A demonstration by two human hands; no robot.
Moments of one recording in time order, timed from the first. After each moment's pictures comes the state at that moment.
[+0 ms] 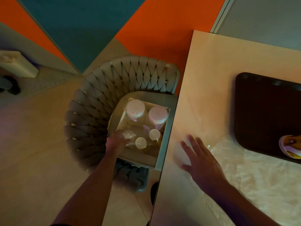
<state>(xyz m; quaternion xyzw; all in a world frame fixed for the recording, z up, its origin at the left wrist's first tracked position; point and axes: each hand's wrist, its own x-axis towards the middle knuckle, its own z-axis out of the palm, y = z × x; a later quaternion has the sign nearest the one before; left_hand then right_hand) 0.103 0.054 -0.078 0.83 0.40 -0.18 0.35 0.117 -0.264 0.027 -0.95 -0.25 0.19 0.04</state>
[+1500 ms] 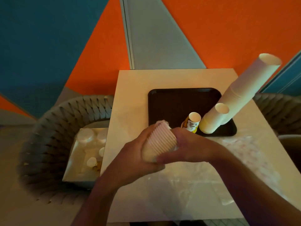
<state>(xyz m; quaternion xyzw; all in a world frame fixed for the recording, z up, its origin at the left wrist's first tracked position) 0.062 -0.253 0.224 0.85 -0.11 -0.13 0.50 0.110 -0.449 0.257 -0.79 -0.20 0.33 0.48</state>
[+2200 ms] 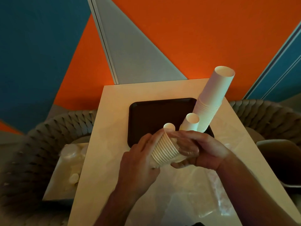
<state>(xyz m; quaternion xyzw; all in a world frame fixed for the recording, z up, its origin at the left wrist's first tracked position) 0.072 -0.370 0.206 0.94 -0.16 0.06 0.29 0.118 -0.585 0.254 -0.50 0.02 0.40 0.77</state>
